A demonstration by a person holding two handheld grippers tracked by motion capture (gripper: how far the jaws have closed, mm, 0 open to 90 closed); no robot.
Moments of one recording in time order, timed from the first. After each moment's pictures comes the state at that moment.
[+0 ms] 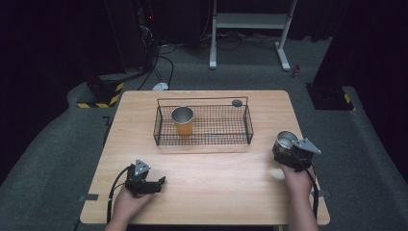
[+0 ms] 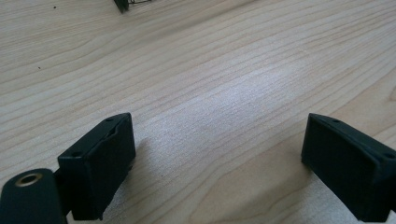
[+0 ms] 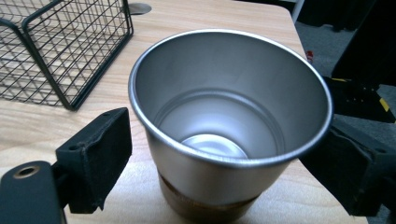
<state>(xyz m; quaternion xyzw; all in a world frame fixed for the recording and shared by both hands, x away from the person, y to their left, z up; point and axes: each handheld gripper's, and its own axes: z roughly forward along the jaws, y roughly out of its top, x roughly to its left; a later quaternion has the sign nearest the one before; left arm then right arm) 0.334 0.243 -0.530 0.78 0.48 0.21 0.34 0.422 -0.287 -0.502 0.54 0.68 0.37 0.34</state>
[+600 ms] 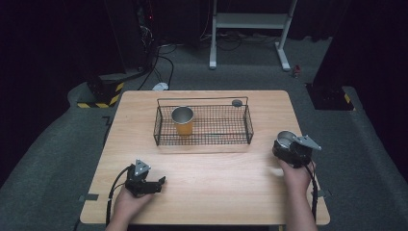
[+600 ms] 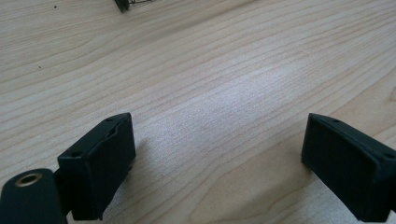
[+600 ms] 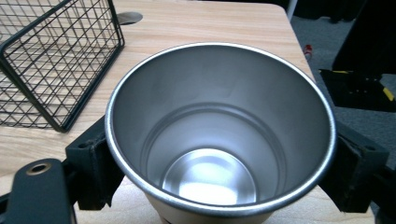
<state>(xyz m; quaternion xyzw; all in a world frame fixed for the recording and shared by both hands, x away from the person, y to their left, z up) 0.334 0.242 -0.530 0.78 0.48 0.21 0.34 0.433 -0.288 -0.502 0.56 0.66 0.38 0.32</state>
